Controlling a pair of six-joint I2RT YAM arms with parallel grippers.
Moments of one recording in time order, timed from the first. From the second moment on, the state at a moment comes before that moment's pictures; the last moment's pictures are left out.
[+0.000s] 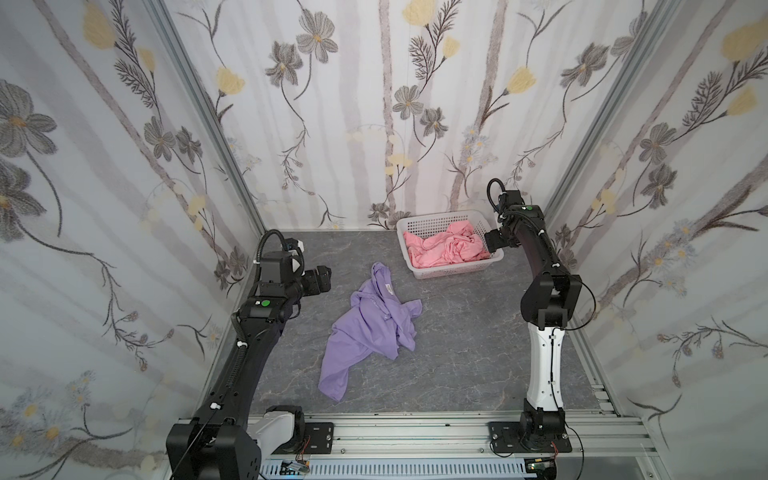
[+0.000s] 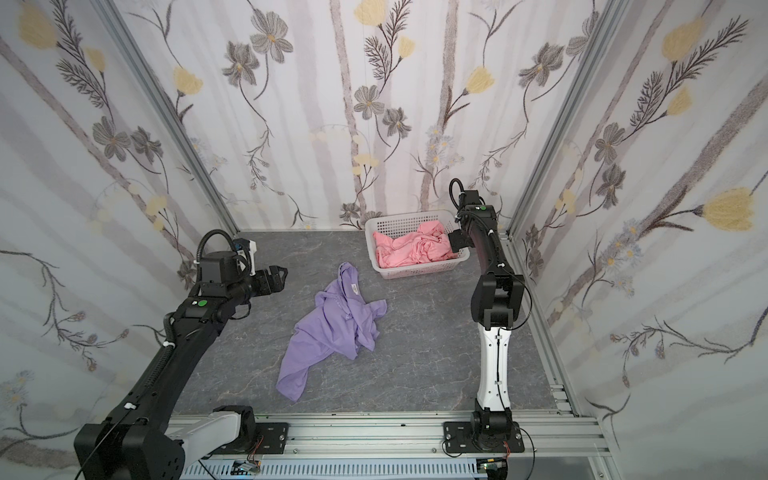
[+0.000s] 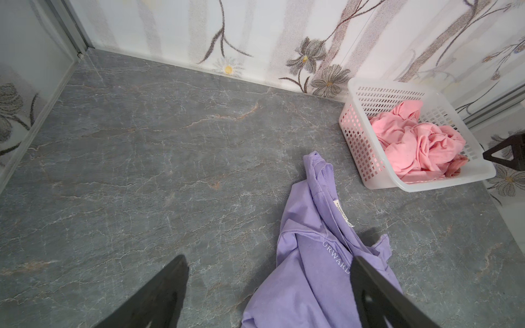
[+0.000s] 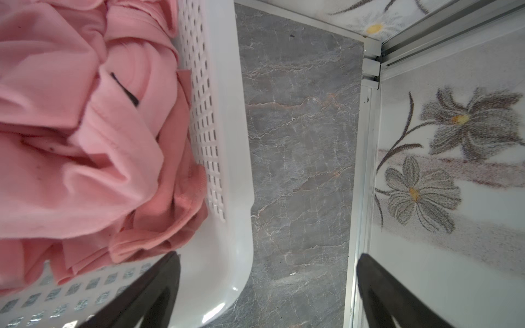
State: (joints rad) left arm -0.06 1.14 0.98 -0.42 0.19 -0.25; right arm -0.02 2.40 2.42 -1.15 0.26 -0.16
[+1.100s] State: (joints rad) left arm -0.08 1.25 0.99 -0.38 0.26 -0.24; right arm 0.20 1.62 1.58 -1.16 -0.20 0.18
